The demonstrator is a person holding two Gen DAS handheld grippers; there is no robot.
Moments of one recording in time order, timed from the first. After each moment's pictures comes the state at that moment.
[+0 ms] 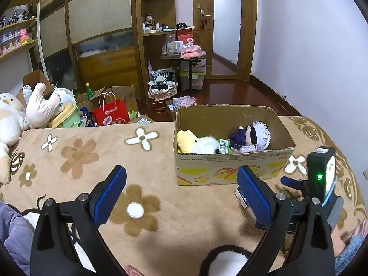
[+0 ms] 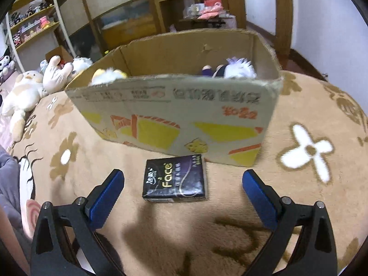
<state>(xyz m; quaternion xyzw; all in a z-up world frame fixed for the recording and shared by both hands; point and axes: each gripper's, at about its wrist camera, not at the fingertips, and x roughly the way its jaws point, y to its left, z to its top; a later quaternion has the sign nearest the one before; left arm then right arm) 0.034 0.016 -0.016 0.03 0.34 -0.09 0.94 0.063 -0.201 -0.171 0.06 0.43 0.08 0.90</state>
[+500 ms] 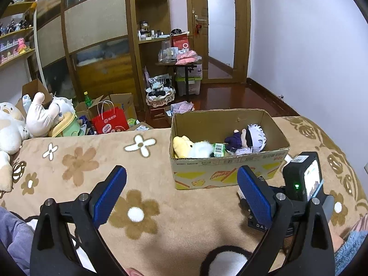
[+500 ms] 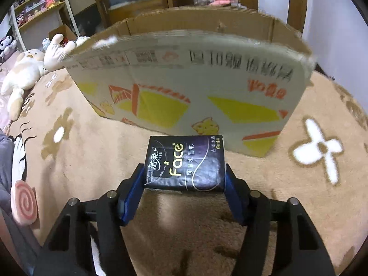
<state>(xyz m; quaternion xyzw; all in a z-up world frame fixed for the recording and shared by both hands) 0.023 0.010 -0.008 0.05 0.32 -0.10 0.94 0.062 -0.189 -0.184 0.02 0.46 0.09 0.88</state>
